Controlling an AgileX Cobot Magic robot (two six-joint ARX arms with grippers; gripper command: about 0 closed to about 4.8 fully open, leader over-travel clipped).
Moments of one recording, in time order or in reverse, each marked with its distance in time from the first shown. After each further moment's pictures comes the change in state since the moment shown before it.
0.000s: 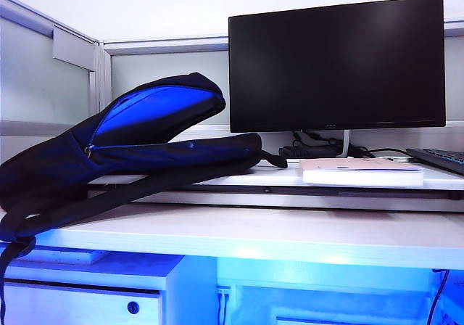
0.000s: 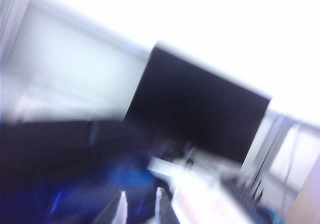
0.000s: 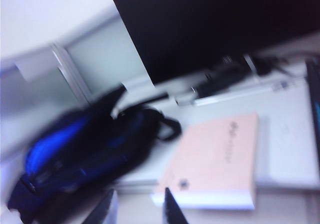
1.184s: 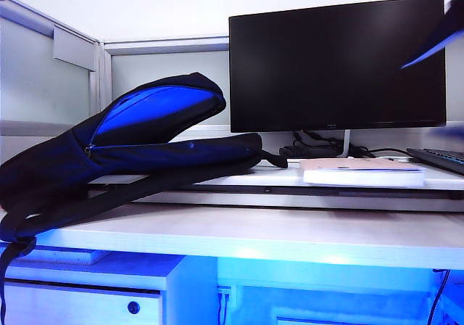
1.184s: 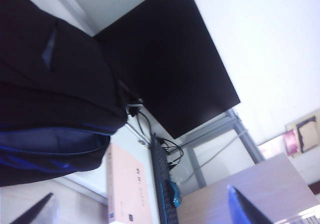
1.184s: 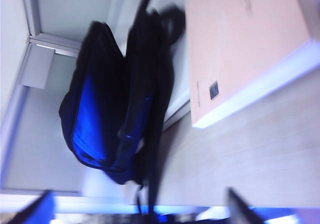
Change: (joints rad) left arm -0.001 0.824 0.418 0.074 0.223 -0.457; right arm 0.000 1.025 0.156 0.499 -0.253 0.718
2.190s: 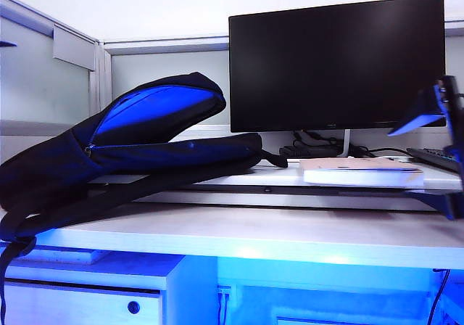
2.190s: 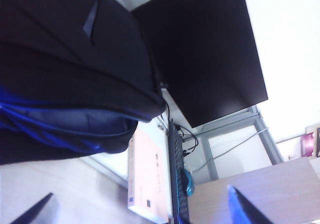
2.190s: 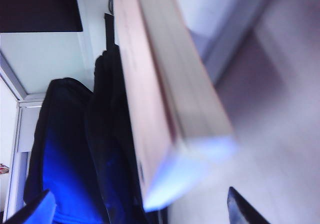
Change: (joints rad) left arm 0.000 0.162 0.000 0.011 0.025 0.005; right arm 0.000 0.700 0.117 0.565 0.073 0.255
